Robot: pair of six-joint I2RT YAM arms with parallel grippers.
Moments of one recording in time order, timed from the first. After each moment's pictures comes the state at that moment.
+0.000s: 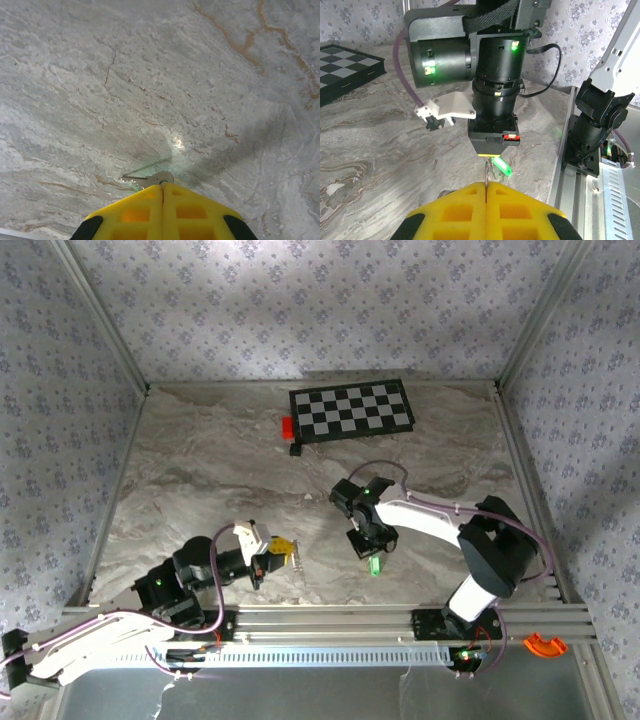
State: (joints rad) left arm -1.07 0.40 0.30 -0.08 0.12 -0.16; right arm 0.85 1.63 1.05 -1.05 0.02 0.36
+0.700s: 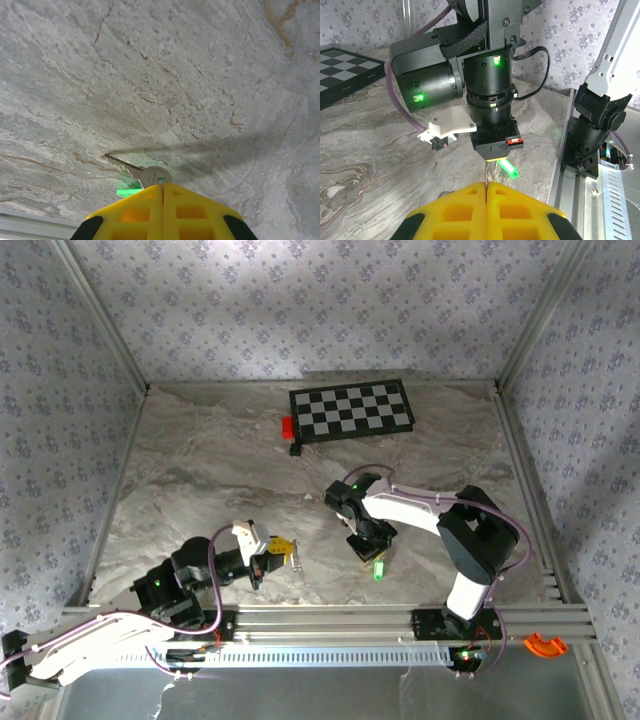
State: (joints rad) left arm -1.07 0.38 0.30 -0.08 0.12 -0.16; right arm 0.85 1.73 1.11 -1.17 0.01 0.23
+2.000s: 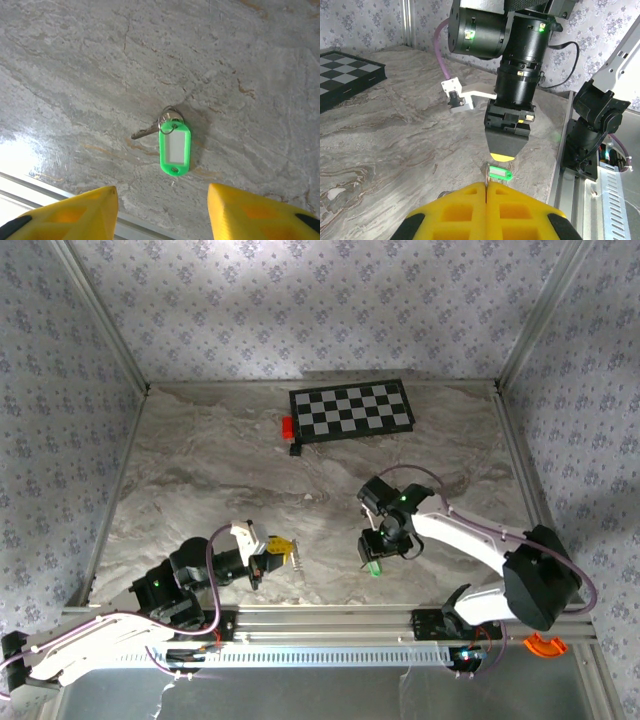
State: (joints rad) left arm -1.07 0.37 0.30 -0.08 0.12 -0.16; right arm 0.76 1.37 0.87 -0.95 -0.18 0.44
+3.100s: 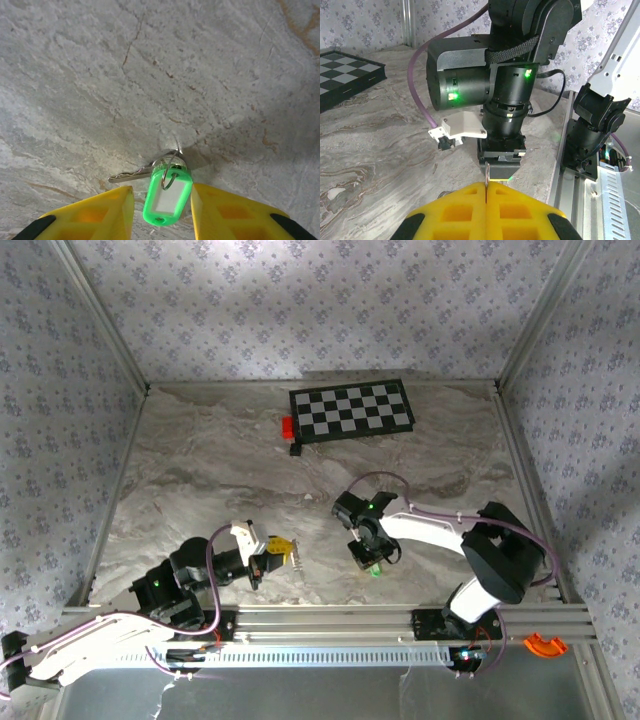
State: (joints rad) left arm -1.07 0.37 0.30 -0.08 0.12 -0.16; right arm 0.89 1.57 0.90 -0.90 0.00 0.35
